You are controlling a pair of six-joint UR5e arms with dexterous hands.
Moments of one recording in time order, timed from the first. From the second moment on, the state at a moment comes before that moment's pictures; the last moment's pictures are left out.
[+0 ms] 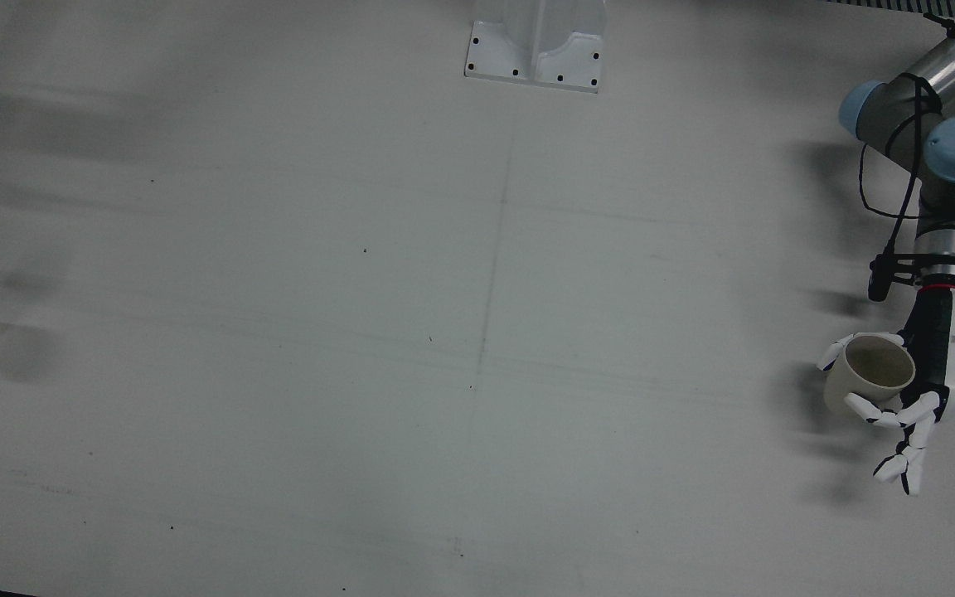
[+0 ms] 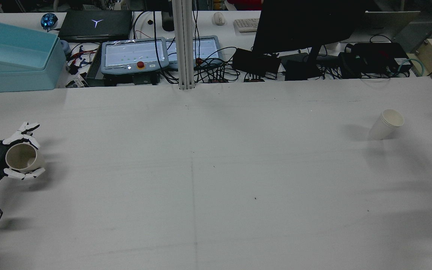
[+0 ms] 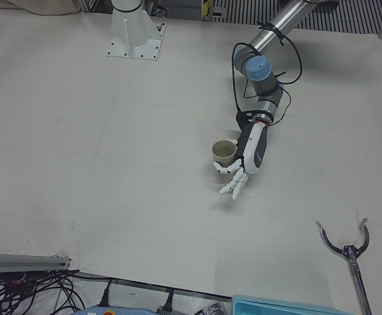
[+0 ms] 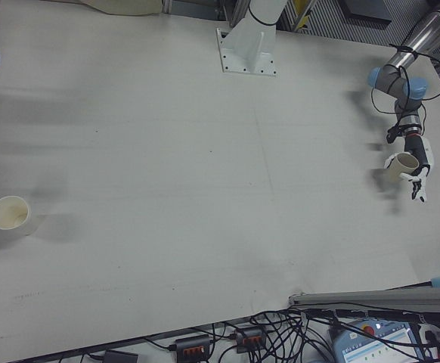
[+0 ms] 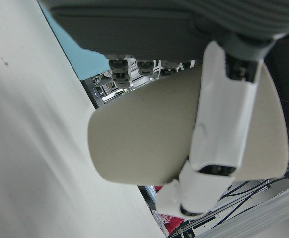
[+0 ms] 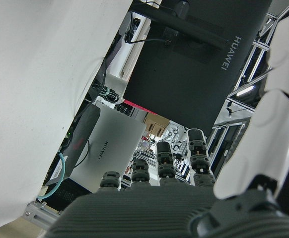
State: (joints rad) left arm -0.61 -1.57 -1.63 -0.21 0.79 0.66; right arm 1.44 -1.56 1.08 -2.66 -1.49 -0.41
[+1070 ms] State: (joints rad) left arm -0.61 -1.57 -1.63 -0.21 0.78 0.64; right arm 1.27 -1.40 0.91 -2.64 -1.48 -0.56
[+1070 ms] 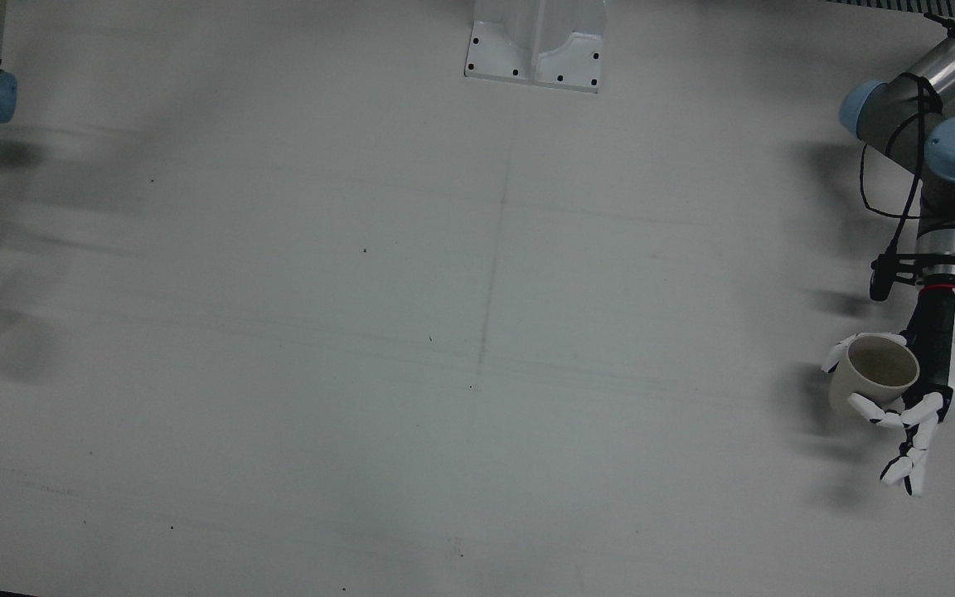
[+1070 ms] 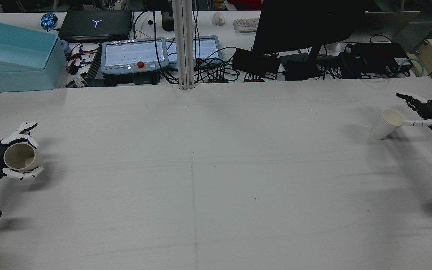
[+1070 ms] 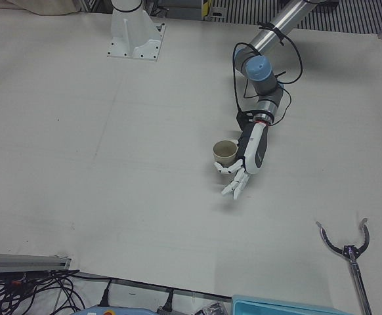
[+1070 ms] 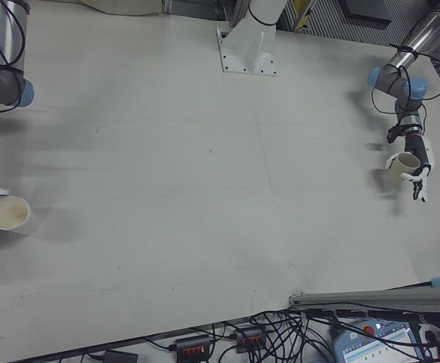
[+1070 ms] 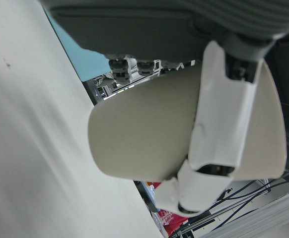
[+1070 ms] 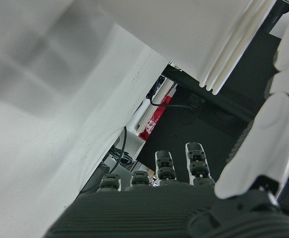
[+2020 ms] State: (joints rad) left arm -0.61 -1.57 -1.63 -0.20 0.76 0.63; right arm 1.20 -1.41 0.90 -2.54 -1.48 -0.46
